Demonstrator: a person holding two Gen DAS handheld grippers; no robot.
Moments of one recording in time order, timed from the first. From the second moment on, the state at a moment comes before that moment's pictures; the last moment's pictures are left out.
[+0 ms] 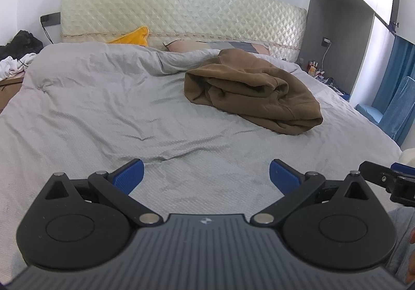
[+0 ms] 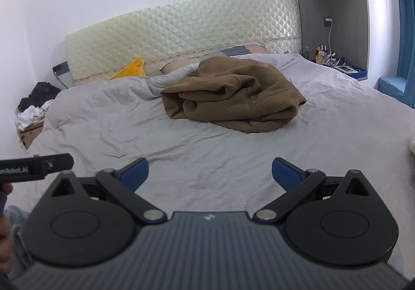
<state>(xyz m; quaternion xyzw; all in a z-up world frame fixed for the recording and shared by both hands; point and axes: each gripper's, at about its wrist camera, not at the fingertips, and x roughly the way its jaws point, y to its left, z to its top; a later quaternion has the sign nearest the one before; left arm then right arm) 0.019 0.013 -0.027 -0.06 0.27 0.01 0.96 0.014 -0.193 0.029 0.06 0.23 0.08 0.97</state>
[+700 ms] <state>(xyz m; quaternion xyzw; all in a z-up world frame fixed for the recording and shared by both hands) 0.071 0.017 -0.062 -0.05 0.28 0.01 0.96 0.044 -0.203 -0.008 0.05 0.23 0.07 0.97</state>
